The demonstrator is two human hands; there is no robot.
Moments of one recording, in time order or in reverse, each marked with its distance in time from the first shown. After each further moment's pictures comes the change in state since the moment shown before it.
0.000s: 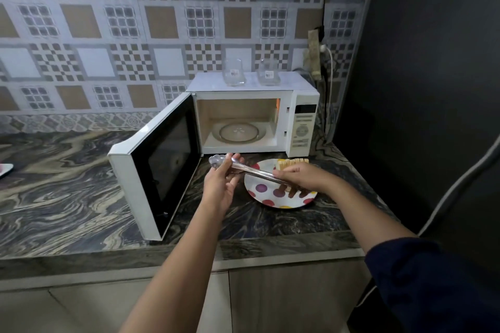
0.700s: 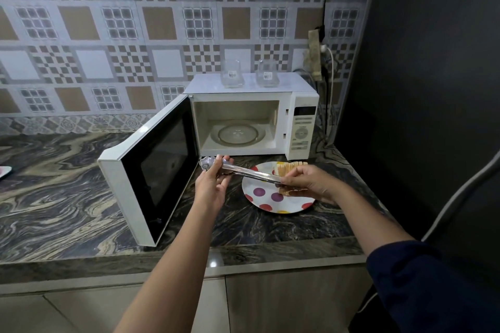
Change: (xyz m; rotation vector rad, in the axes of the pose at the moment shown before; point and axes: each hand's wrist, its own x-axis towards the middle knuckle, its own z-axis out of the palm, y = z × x) left_hand 0.019 0.000 -0.003 -0.019 0.100 0.045; right_hand 0.007 0.025 -0.012 0.618 -0.042 0.010
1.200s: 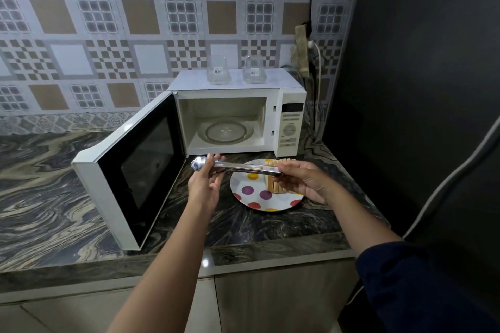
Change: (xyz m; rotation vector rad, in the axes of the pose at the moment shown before) left_hand 0.006 -0.015 0.006 -0.044 0.019 -0.007; right_hand 0.002 0.010 -0.012 0.363 0.056 -0.052
